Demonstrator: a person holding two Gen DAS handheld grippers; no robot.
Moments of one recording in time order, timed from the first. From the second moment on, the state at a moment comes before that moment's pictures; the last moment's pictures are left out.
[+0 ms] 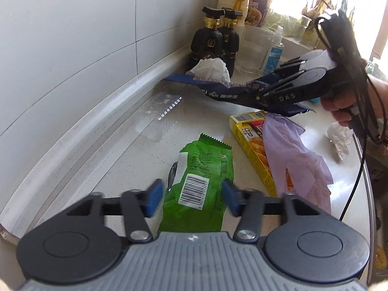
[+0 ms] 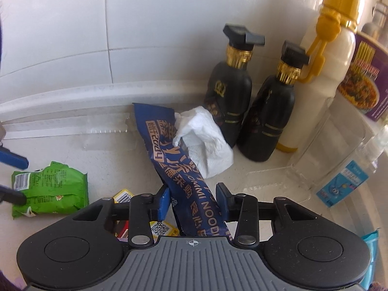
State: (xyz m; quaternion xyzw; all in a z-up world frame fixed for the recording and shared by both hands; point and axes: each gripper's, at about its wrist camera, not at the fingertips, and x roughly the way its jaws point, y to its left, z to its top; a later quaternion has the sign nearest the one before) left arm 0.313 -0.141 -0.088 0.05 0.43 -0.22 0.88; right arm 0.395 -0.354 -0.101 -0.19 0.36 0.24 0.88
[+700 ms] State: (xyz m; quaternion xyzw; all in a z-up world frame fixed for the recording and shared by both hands) left arm 0.308 -0.159 -0.098 0.06 0.45 -0.18 0.87; right arm 0.356 -0.378 -0.051 -0.10 0.36 0.27 0.89
